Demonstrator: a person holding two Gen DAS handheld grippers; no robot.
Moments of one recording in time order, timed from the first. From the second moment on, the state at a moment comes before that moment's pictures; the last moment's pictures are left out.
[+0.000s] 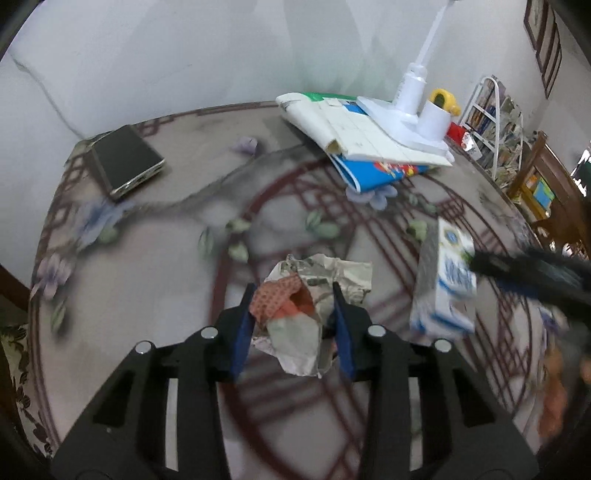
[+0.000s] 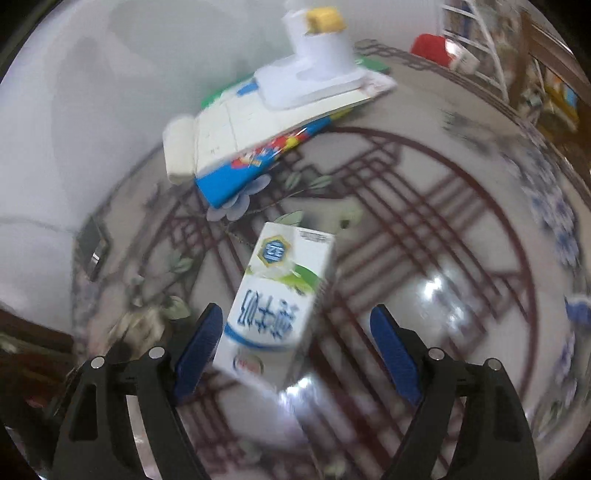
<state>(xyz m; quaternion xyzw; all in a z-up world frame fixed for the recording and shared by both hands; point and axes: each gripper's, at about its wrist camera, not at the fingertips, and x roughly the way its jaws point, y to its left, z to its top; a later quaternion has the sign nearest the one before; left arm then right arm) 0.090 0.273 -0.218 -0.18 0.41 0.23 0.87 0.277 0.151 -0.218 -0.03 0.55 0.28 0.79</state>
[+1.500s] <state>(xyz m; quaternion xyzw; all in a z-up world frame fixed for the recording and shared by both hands) 0.047 0.023 -0.082 -0.10 0.34 0.03 0.94 0.113 -0.178 -0.089 0.03 0.43 0.19 0.88</state>
